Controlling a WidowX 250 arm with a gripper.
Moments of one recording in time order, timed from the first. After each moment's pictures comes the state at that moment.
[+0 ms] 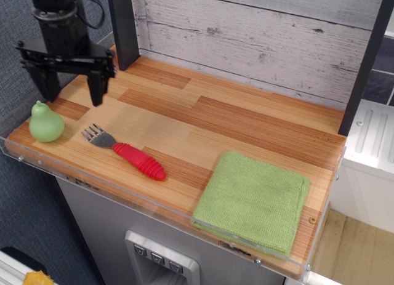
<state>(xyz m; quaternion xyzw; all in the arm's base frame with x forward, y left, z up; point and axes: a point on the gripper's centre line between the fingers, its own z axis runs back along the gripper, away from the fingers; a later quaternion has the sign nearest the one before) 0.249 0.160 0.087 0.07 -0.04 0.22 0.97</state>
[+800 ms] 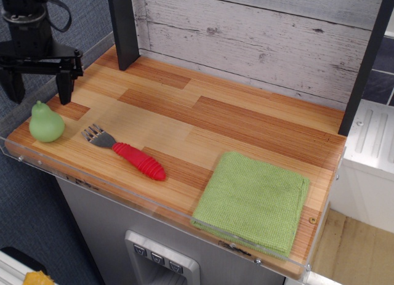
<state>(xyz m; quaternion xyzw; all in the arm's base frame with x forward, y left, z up) 0.239 0.201 0.076 0.10 -0.04 0.30 0.95</state>
